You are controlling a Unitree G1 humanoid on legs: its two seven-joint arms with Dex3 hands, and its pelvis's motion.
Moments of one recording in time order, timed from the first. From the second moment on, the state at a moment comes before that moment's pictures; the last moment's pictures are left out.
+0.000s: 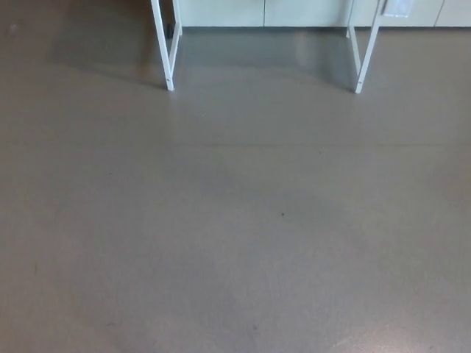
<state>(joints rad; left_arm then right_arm) -0.01 0.64 0.04 1.14 0.07 0.09 -0.16 0.10 -0.86 -0.12 1.13 -0.15 -0.06 0.20</state>
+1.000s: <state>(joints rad) -0.03 0.65 0.06 1.22 0.07 0.07 -0.23 0.06 -0.86 -0.15 1.22 -0.10 -0.17 0.28</state>
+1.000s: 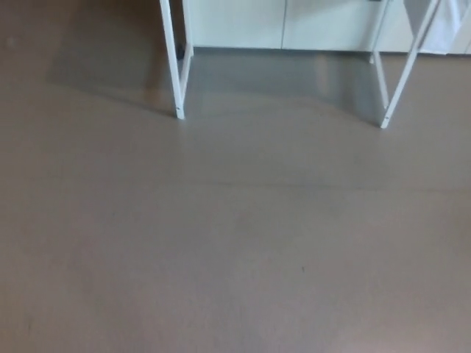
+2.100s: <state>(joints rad) -0.03 0.64 0.04 1.24 0.08 0.06 -0.18 0.04 -0.88 -0.13 1.22 -0.09 -0.18 0.31</state>
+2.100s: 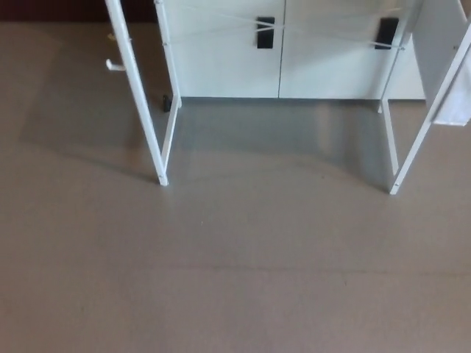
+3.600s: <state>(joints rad) -0.07 0.62 0.05 1.24 0.10 0.06 -0.17 0.07 -0.94 0.45 1.00 -0.47 -0.09 0.10</state>
